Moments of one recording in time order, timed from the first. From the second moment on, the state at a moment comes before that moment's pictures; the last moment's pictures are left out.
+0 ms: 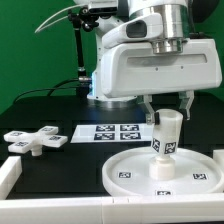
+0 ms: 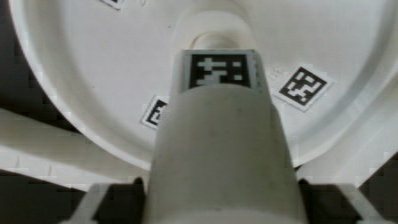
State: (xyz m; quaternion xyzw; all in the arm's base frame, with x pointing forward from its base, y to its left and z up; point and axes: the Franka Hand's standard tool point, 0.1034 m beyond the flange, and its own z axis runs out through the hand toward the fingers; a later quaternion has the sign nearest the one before) arm 0.568 0.045 0.099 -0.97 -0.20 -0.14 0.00
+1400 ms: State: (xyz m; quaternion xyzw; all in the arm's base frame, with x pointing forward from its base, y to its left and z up) arm 0.570 0.043 0.098 -0.97 -0.19 -0.15 0.00
